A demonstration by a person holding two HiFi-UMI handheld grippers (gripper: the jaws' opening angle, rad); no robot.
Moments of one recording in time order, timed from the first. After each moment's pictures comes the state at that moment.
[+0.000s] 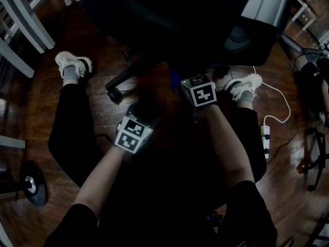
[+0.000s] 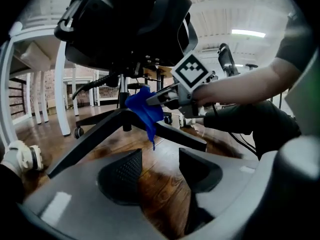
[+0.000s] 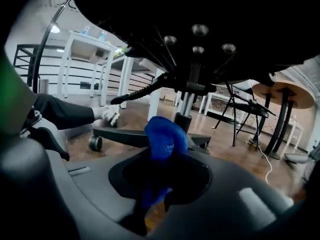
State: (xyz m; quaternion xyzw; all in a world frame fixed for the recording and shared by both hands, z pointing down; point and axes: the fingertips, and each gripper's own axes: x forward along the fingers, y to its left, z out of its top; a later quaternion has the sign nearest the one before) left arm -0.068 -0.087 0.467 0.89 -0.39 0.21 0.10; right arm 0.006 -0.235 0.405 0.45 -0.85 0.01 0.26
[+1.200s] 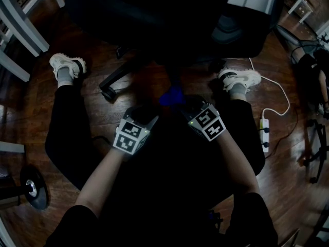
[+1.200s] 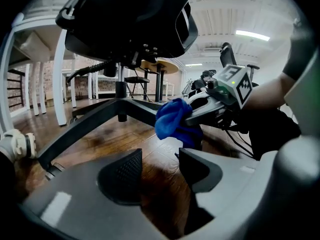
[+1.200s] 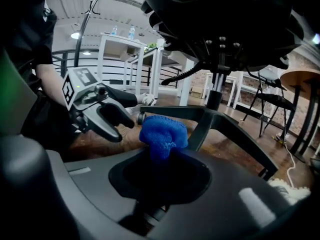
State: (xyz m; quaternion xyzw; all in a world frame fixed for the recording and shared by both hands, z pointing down) left arm -0.058 -0.072 0.498 0.89 -0.38 0.22 0.13; right arm 0.024 -0.097 0.464 0.30 -0.90 0.02 0.31
